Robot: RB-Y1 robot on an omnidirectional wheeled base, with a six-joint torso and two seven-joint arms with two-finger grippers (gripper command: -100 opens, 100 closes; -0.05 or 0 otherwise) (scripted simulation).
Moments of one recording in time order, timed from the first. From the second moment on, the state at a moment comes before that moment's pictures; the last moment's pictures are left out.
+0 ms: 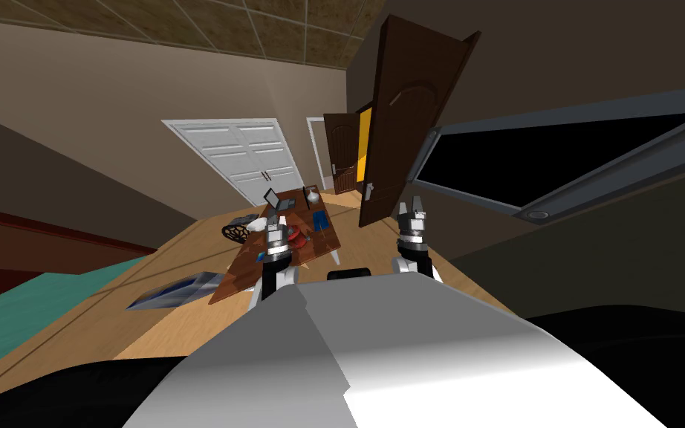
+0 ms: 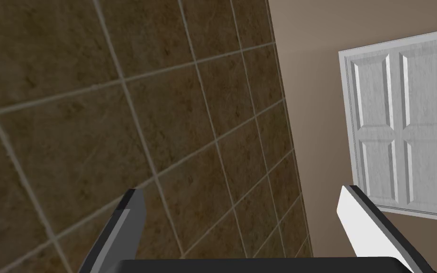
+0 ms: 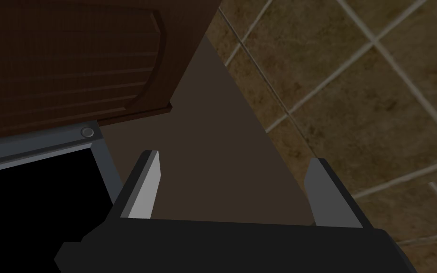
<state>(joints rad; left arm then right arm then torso) 0.50 0.03 0.05 -2.21 -0.06 -0.45 -0.16 0.55 0.04 0.02 -2.23 0.02 -0.56 0.11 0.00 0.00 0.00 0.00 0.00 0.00</state>
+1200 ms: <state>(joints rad) 0.55 0.26 0.04 -2.03 -0.07 -0.23 -0.15 0.55 0.04 0.02 -2.23 0.02 -0.56 0.11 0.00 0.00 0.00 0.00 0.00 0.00</state>
